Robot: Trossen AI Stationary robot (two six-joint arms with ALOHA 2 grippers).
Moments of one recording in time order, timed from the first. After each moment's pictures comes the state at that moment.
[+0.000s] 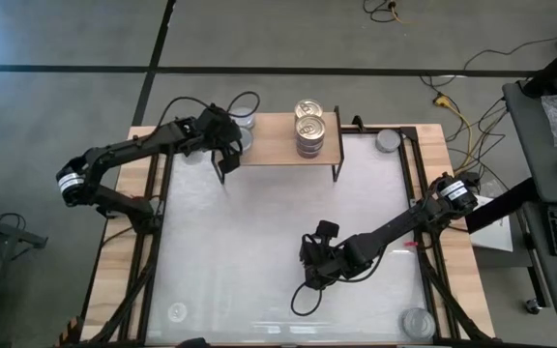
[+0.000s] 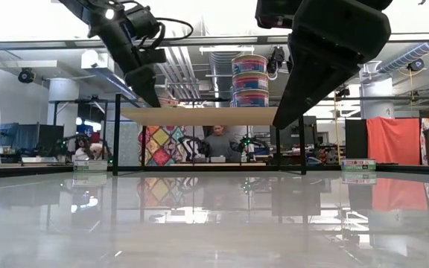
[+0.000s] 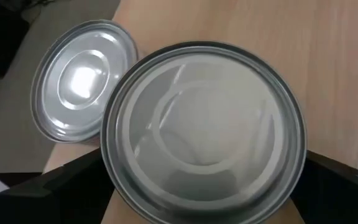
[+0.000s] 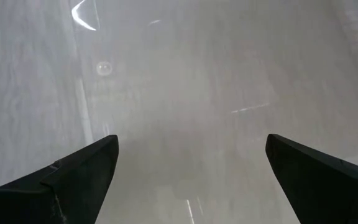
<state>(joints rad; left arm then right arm) 0.58 1.37 1.07 -0.55 -0.16 0.36 0.46 1.85 1.28 -0.64 0.49 0.58</state>
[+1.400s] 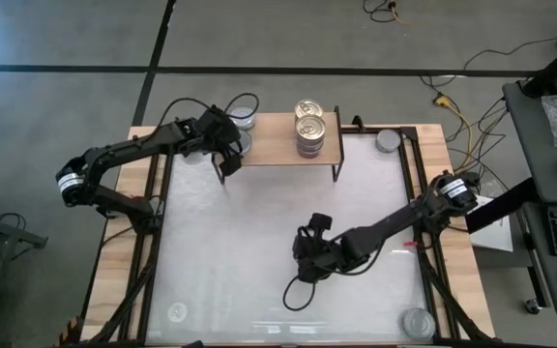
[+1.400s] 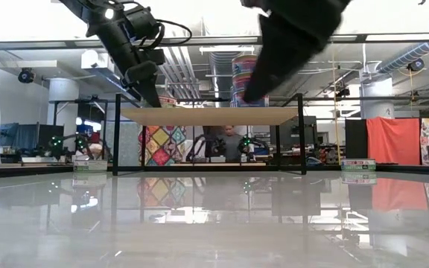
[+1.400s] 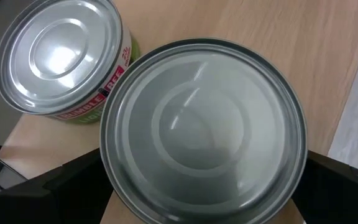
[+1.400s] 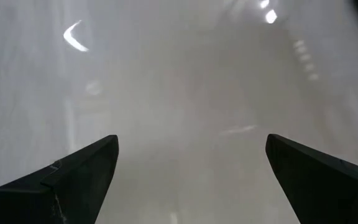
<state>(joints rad) 0.57 1.37 1.06 -0.59 -0.11 0.20 0.42 1.84 1.34 -0.61 0.57 0.45</state>
